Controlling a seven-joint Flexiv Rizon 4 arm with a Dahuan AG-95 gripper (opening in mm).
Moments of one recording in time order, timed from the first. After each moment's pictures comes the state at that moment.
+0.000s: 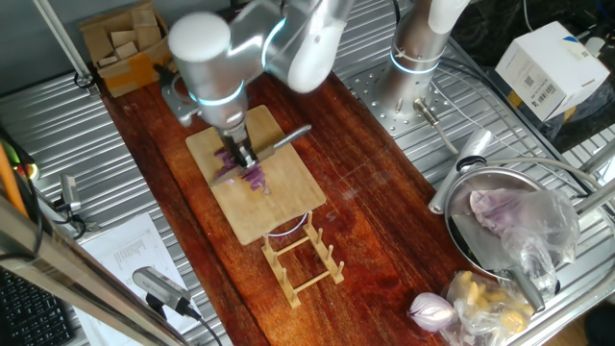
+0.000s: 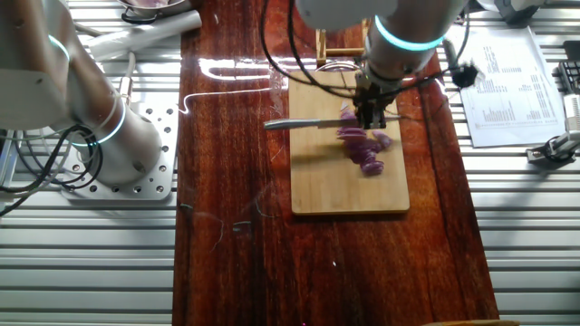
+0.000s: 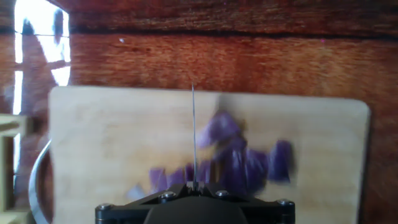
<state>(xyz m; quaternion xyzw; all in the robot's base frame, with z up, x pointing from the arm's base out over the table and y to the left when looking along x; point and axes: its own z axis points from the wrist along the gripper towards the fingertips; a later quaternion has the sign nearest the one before) 0.493 0.038 0.080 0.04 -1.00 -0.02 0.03</state>
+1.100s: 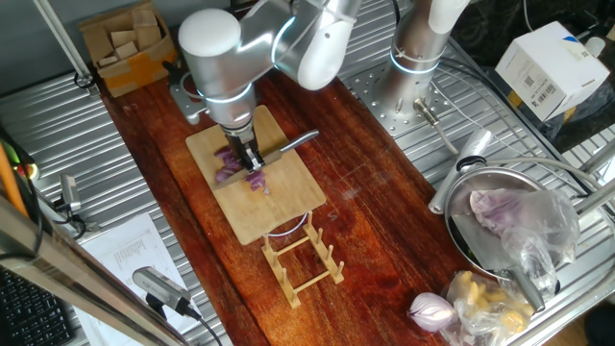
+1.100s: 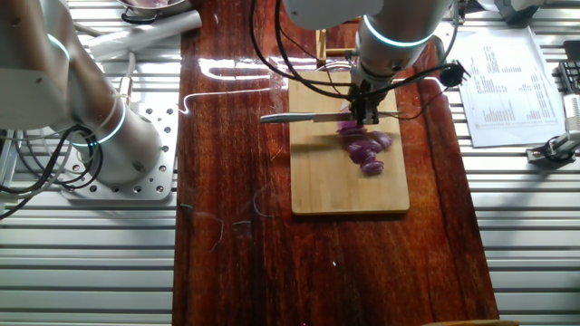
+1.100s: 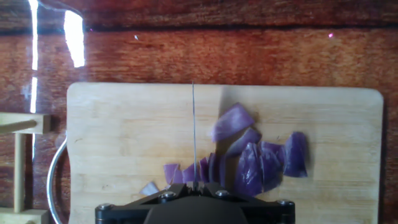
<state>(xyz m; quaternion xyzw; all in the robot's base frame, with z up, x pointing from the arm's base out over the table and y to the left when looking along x) 0.491 0.054 0.062 0.03 -1.00 -0.03 0.02</state>
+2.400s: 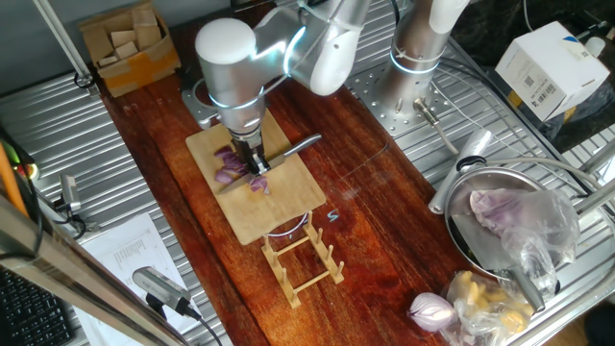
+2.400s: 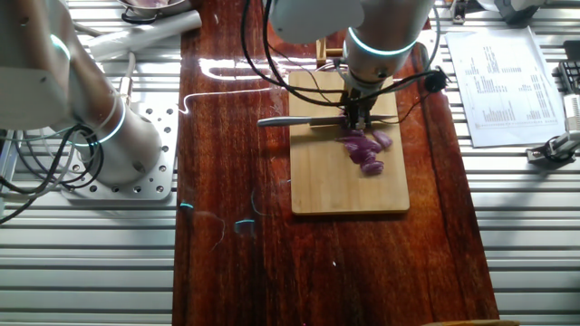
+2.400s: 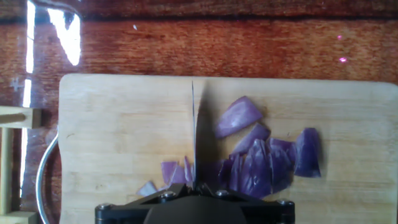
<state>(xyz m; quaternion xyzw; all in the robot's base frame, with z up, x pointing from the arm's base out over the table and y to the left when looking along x) 0.486 0.055 0.041 0.03 -1.00 -0.02 0.01</state>
